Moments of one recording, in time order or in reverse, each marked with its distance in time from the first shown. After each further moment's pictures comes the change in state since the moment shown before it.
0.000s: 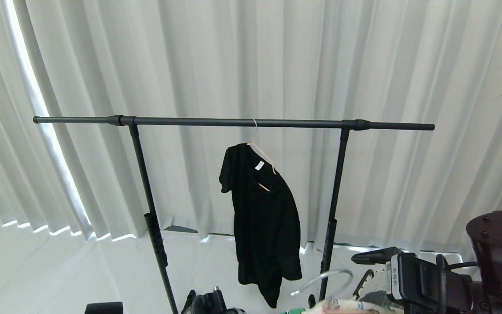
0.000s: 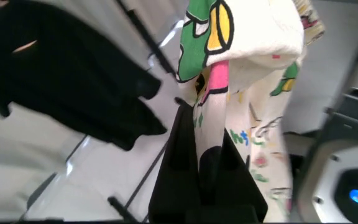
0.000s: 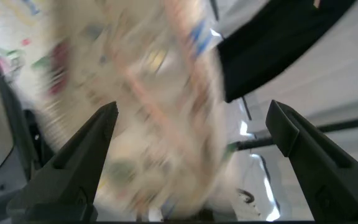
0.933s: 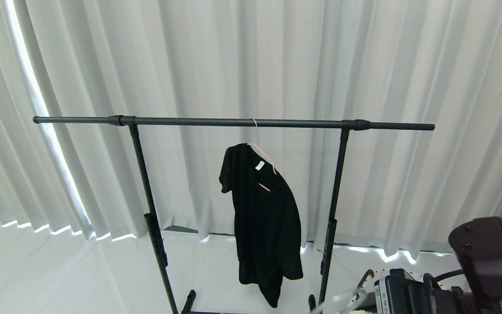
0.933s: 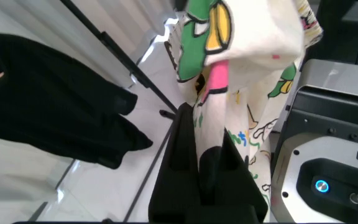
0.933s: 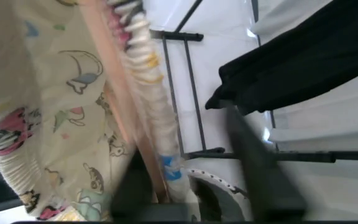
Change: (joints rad) left arm -0.061 0.004 0.018 -0.032 0.002 0.005; right arm 0.069 0.017 -0.043 0.109 0.034 -0.002
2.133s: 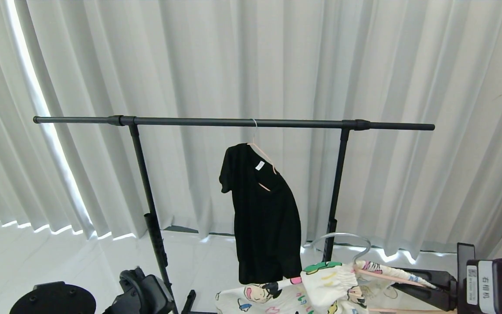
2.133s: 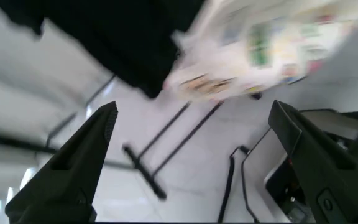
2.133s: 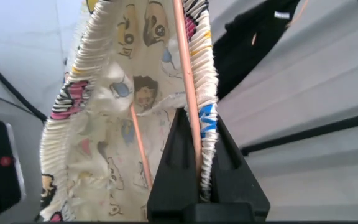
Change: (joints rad) left arm 0.485 -0.089 0.262 -0.028 -0.083 0.013; right arm -0.219 -0.221 0.185 -0.276 0.080 -0.147
